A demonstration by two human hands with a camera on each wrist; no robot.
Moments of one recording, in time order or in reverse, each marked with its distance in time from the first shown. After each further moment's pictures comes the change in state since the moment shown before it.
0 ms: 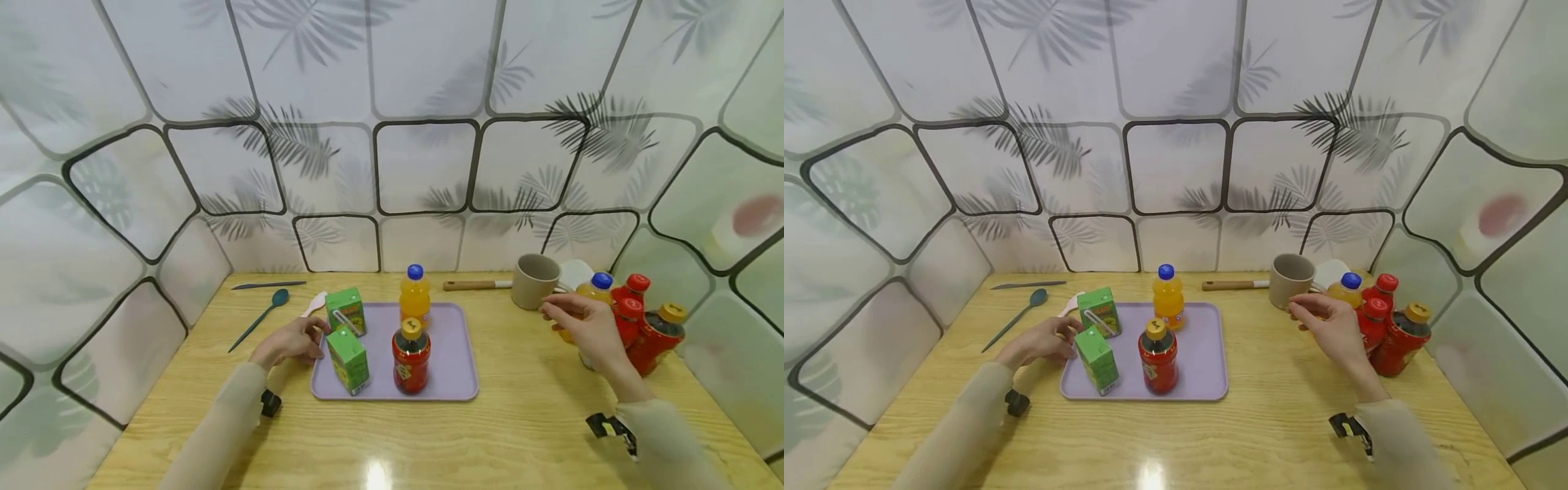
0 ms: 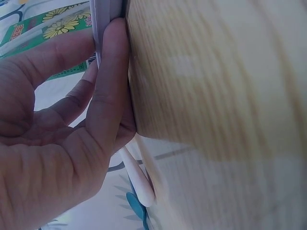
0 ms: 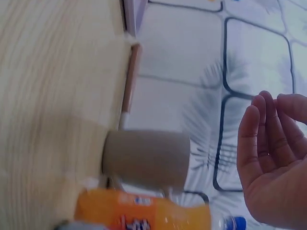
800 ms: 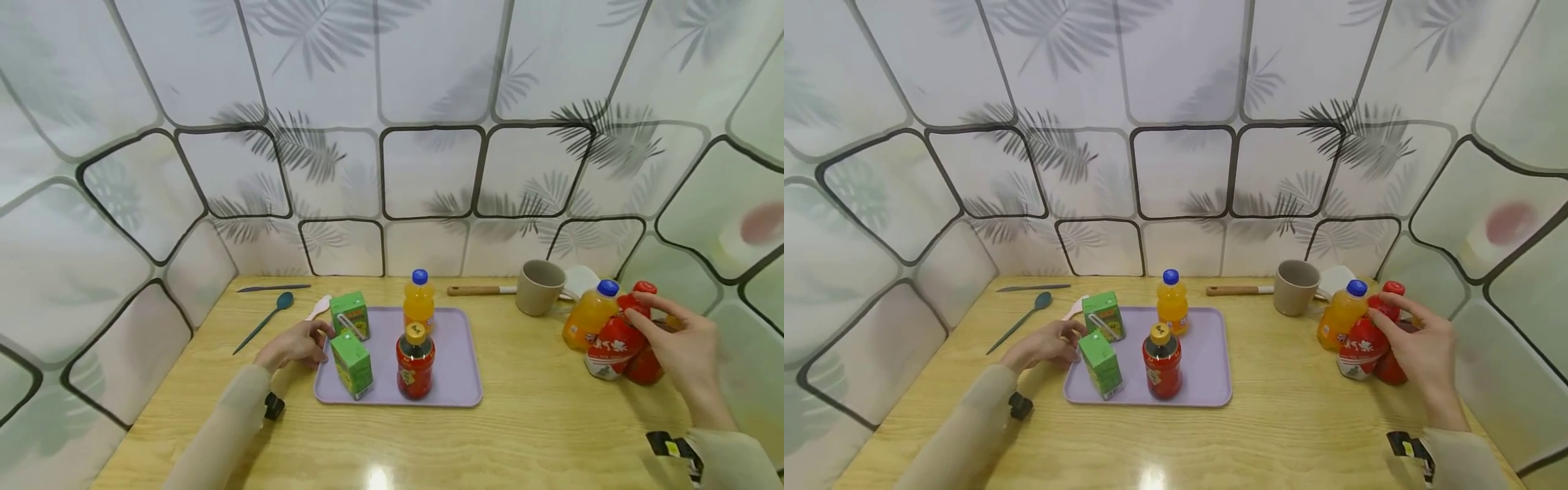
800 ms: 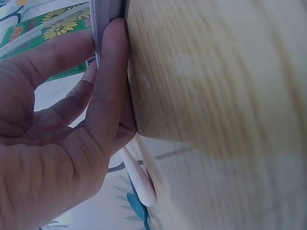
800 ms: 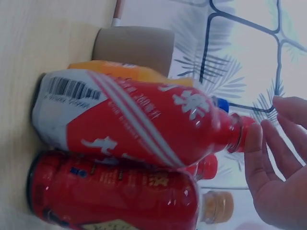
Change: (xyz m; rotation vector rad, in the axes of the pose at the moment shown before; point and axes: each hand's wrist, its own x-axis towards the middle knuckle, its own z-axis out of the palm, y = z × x) left_hand -0.001 0.000 -0.001 -0.008 -0.002 0.004; right_hand -0.021 0.004 -0.078 -0.167 0.358 0.179
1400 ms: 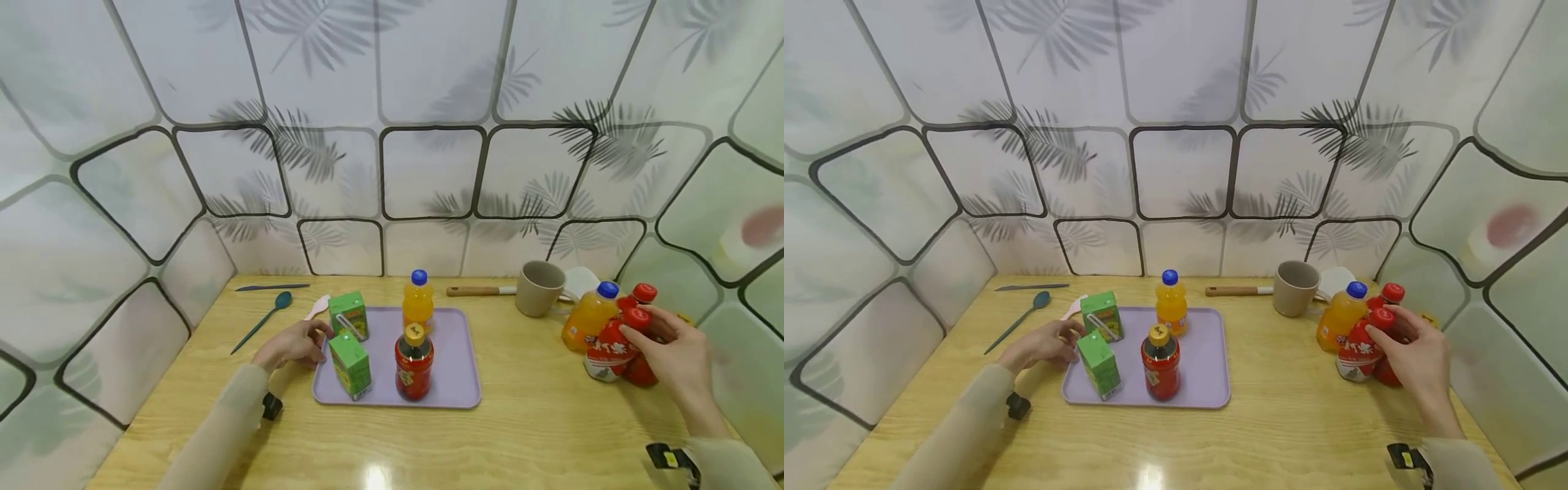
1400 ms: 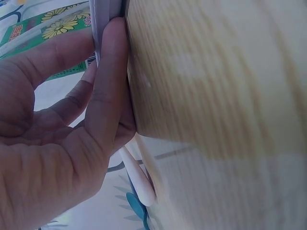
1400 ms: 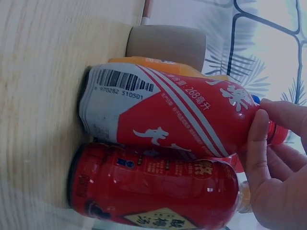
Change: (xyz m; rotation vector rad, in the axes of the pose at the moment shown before) left_hand 0.004 -0.001 0.000 -0.021 0.001 -0.022; right_hand 0.004 0.026 0.002 -0.132 -0.050 0.040
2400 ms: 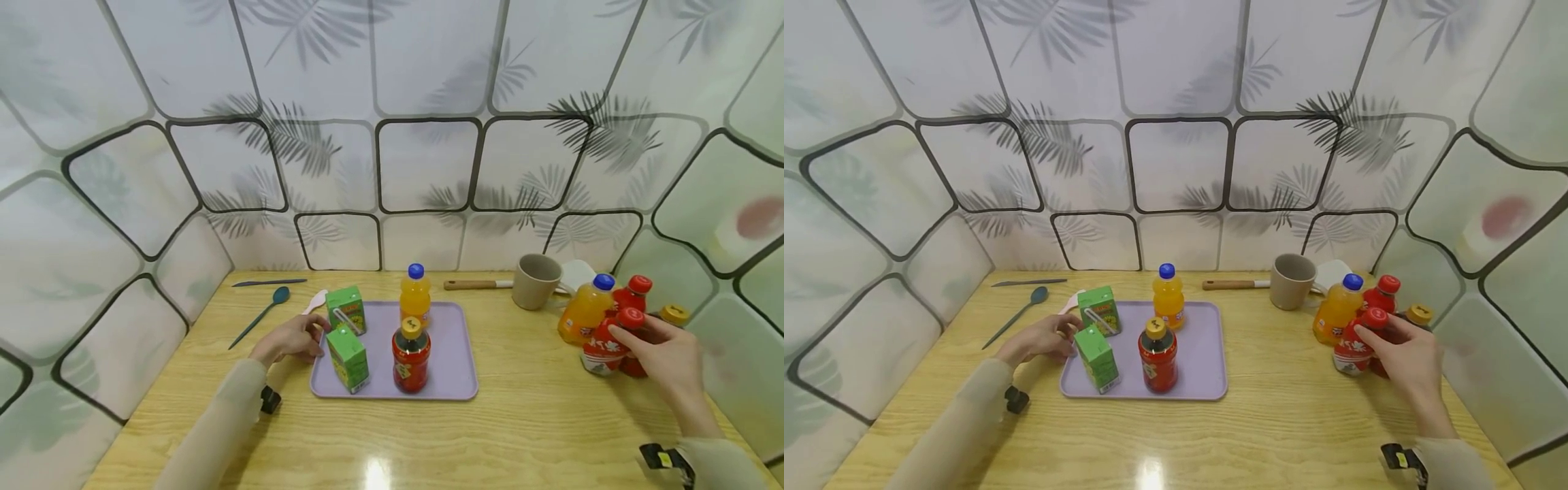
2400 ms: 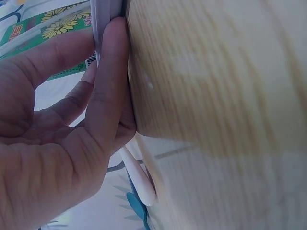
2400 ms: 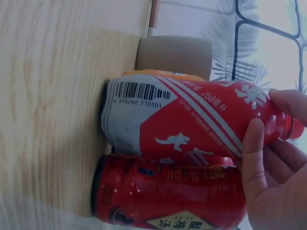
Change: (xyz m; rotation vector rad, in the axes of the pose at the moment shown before) left_hand 0.000 -0.002 -0.001 0.039 0.004 0.002; right_hand -0.016 0.004 0.005 -0.028 -0.056 0.099
